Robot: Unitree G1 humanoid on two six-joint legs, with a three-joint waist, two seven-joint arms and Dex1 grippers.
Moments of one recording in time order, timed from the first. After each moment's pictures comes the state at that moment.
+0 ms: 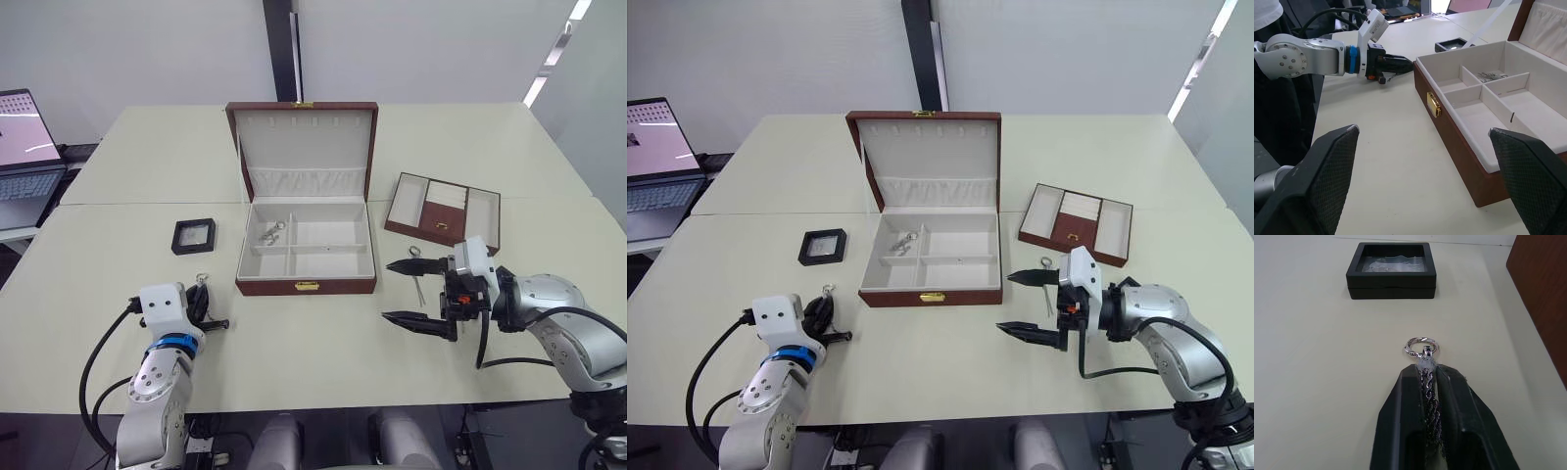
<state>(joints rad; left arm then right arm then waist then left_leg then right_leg) 0.13 0.19 0.28 -0.26 -0.22 0.34 -0.12 -0.22 -0.70 0.05 -0.35 0.57 0.43 1.09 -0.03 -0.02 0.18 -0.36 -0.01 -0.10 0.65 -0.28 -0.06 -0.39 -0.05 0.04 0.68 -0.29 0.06</state>
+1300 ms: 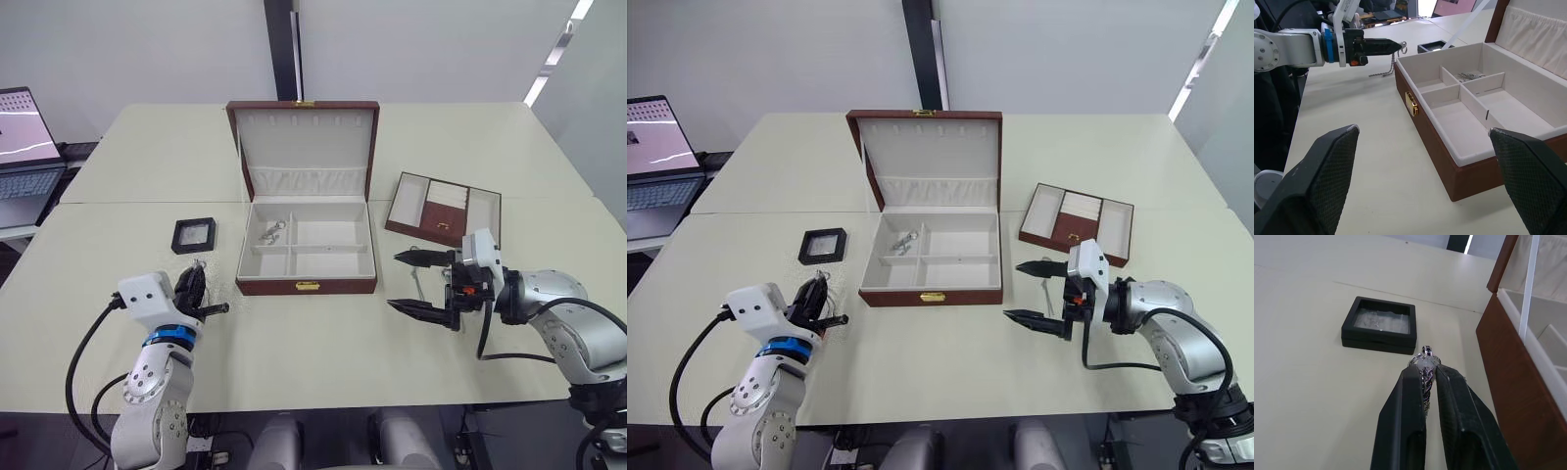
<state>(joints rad) 0.13 0.15 0.31 -0.38 -0.35 0.34 -0.11 -0.24 -0.69 0.03 -0.27 0.56 0.38 1.09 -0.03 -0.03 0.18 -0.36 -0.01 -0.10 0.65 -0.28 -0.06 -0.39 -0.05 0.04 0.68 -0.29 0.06</state>
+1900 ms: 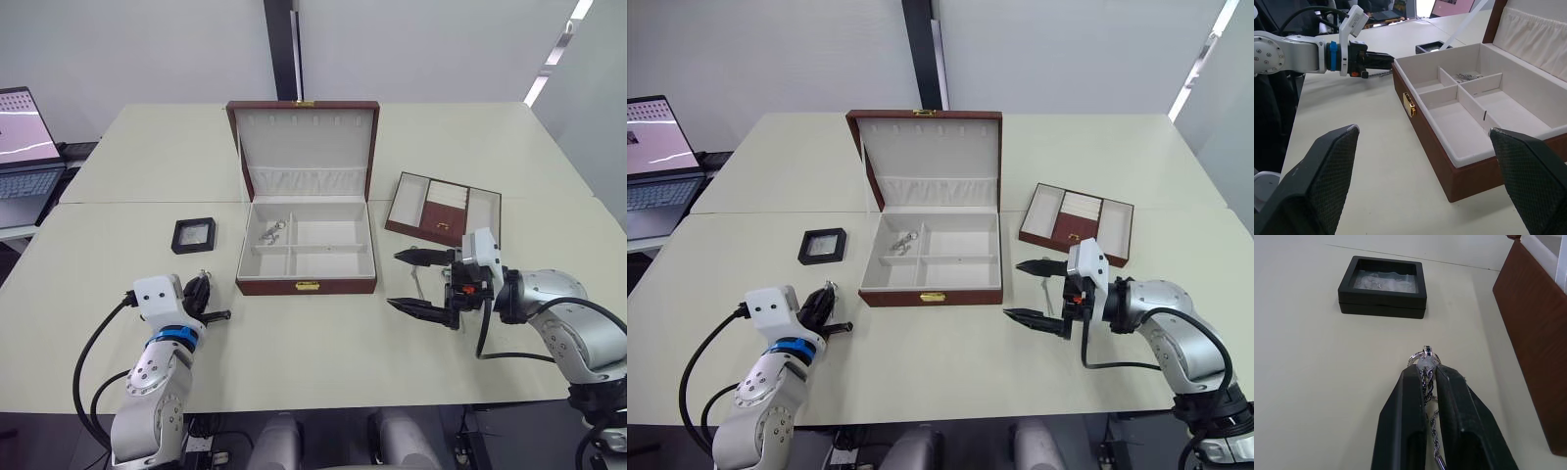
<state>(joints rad) 0.10 0.20 0.29 -0.30 -0.33 0.39 -0.12 -0.25 -0.69 0.03 -0.27 0.56 0.38 1.08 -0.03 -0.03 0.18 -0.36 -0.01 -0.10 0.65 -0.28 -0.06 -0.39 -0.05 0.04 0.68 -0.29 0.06</state>
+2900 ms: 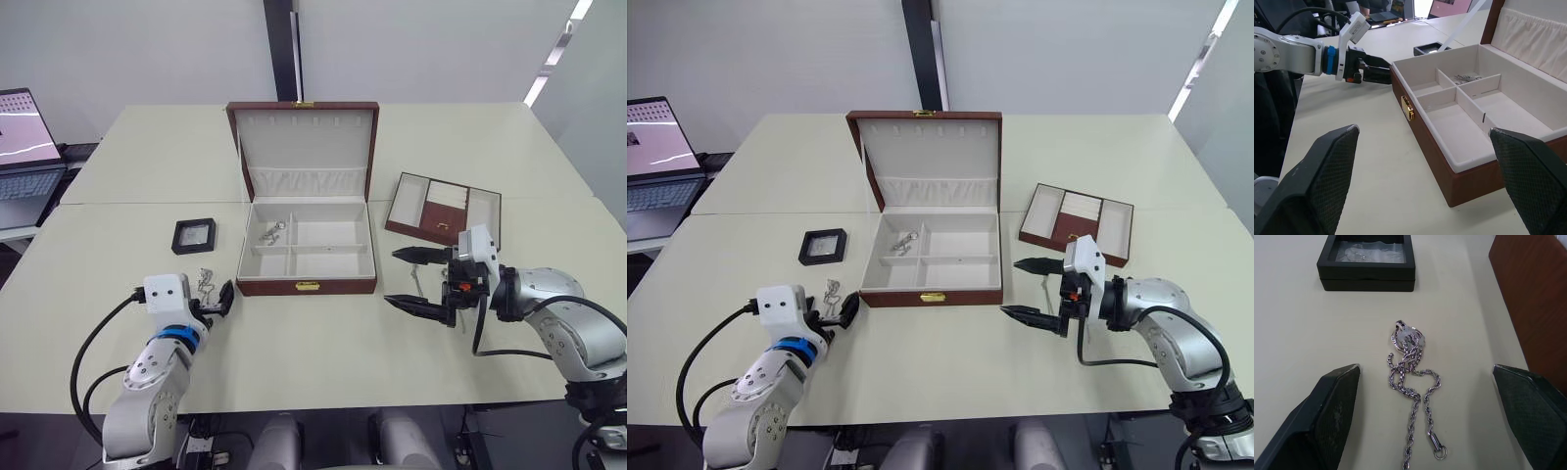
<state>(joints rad) 0.12 0.25 0.26 -0.37 -0.32 0.58 -0.12 -0.26 -0.68 0.03 -0.28 0.56 0.42 1.06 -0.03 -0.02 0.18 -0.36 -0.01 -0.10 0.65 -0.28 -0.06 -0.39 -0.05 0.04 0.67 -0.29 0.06</state>
